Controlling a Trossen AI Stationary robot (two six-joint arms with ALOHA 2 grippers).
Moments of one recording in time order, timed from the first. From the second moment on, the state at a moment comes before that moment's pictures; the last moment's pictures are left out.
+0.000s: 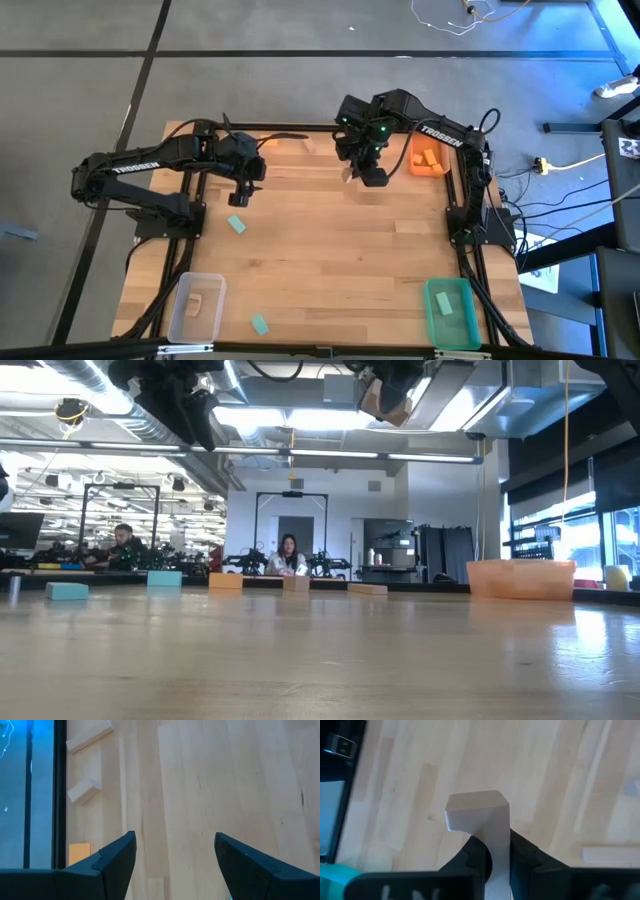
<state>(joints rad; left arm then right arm) 0.23 1.10 1.11 -0.92 -0.07 0.38 -0.30 1.93 2.18 -1.57 -0.38 -0.49</state>
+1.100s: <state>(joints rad) 0.15 1.11 1.11 -0.30 -0.04 0.86 -0.30 1.93 2.18 -1.39 -0.45 -0.44</state>
